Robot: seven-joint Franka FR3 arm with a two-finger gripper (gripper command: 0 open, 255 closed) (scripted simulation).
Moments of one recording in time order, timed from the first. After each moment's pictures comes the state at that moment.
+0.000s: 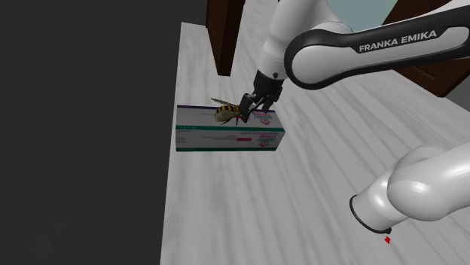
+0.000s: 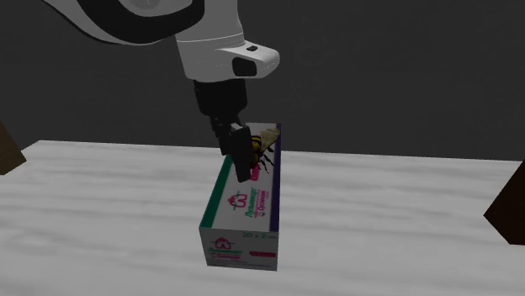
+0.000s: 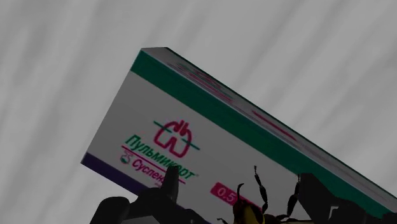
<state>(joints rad) -0.02 -0.36 0.39 -2.45 0.08 2.18 0.30</state>
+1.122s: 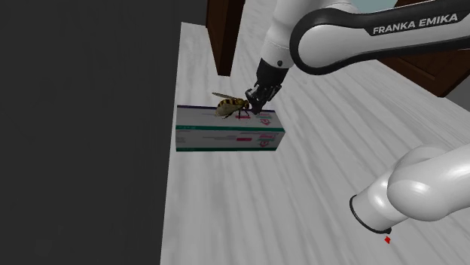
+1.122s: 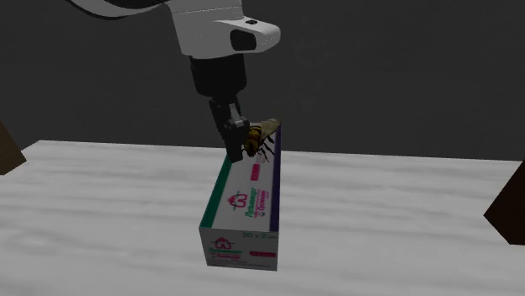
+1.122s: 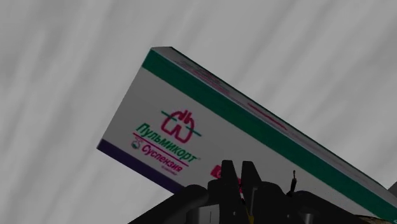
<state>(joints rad) -0.02 -0.39 0.38 -2.40 0.08 2.10 0.29</state>
